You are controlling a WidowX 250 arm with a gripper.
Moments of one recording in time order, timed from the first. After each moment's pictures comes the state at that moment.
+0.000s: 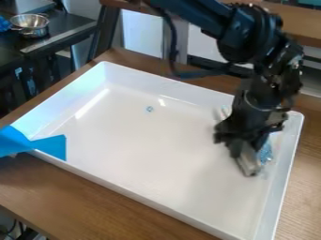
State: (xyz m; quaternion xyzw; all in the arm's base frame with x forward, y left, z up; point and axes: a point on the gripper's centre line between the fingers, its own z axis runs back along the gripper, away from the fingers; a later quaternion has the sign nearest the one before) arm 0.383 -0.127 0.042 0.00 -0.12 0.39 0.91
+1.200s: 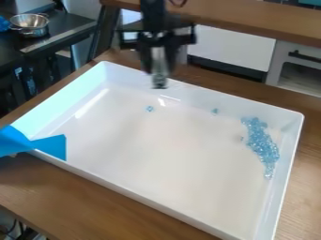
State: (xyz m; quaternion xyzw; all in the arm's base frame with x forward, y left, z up) arm 0.367 0.017 0.148 -0.04 -0.09 0.26 0.96
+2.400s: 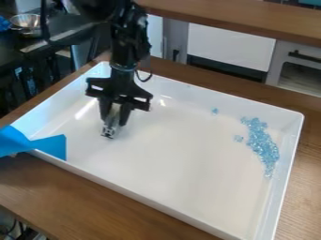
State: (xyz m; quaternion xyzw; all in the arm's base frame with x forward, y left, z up) arm 0.354 0.081 0.046 0.10 -0.04 0.19 0.98
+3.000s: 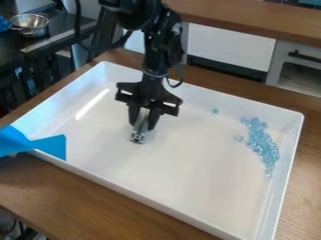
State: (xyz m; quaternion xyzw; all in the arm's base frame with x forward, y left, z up) arm 0.373 0.033 0.042 0.09 -0.06 0.18 0.98
